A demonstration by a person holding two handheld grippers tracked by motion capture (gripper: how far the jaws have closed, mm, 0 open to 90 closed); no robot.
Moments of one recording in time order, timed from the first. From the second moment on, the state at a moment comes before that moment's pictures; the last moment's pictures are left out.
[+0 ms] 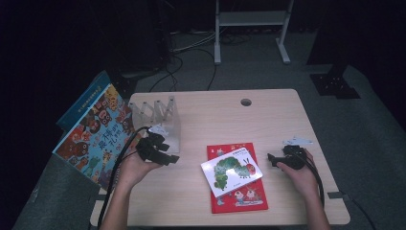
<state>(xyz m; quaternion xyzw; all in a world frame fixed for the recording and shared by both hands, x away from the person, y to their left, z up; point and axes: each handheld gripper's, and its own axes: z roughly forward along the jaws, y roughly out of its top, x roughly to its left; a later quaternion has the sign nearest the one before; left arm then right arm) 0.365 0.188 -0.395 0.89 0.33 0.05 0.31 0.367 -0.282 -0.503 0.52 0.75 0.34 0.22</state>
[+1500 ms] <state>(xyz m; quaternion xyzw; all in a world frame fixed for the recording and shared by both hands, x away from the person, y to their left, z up) 0.367 0.152 -0.455 0.90 0.28 0.02 0.32 0.303 -0.201 -0.492 0.34 0.84 0.39 0.14</state>
